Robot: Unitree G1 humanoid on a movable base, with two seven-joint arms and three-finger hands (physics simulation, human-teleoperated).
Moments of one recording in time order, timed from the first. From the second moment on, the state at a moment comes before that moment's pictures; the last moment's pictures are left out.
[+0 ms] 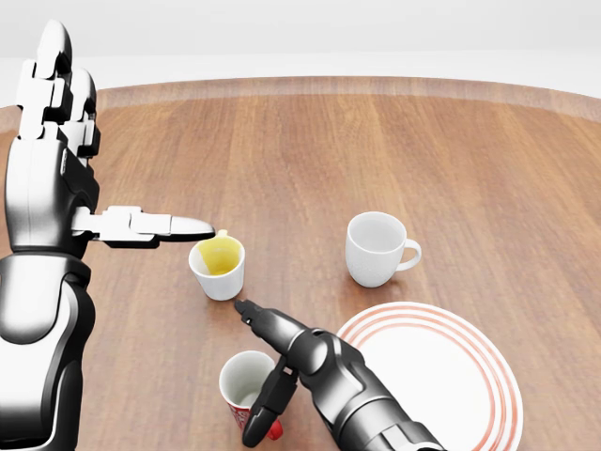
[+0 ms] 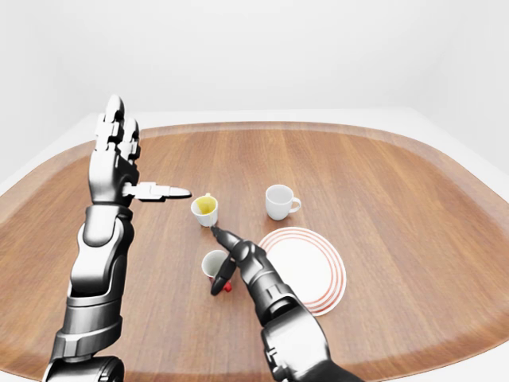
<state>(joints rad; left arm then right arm) -0.44 0.13 0.10 -0.14 0.03 0.09 0.01 -0.75 0.16 0.13 1.13 -0.63 0.09 0.29</state>
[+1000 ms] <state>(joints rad) -0.44 0.13 0.10 -0.14 0.03 0.09 0.01 -0.75 0.19 0.12 1.23 -0.67 0.09 0.30</state>
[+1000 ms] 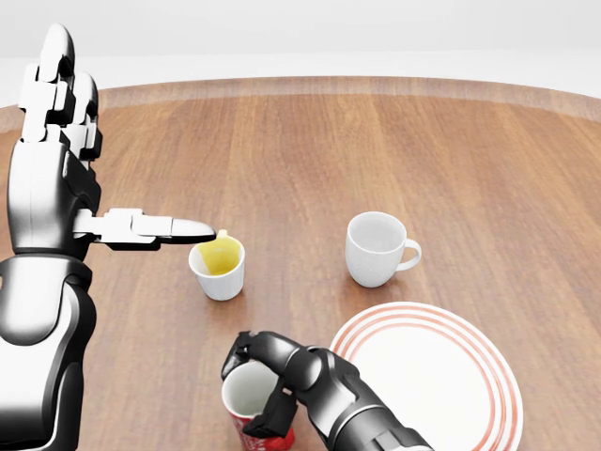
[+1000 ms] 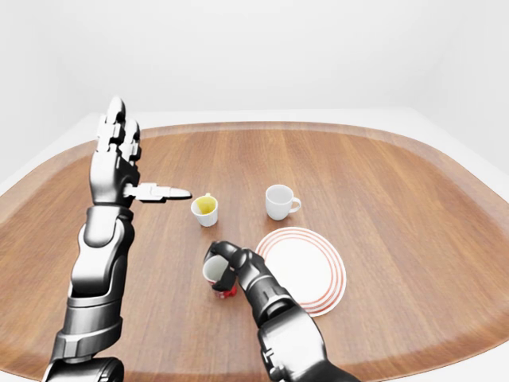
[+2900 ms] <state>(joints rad) -0.43 0.11 0.09 -0.16 0.04 0.09 0.01 -0.57 0.00 0.11 0.61 -0.71 0.09 0.50</state>
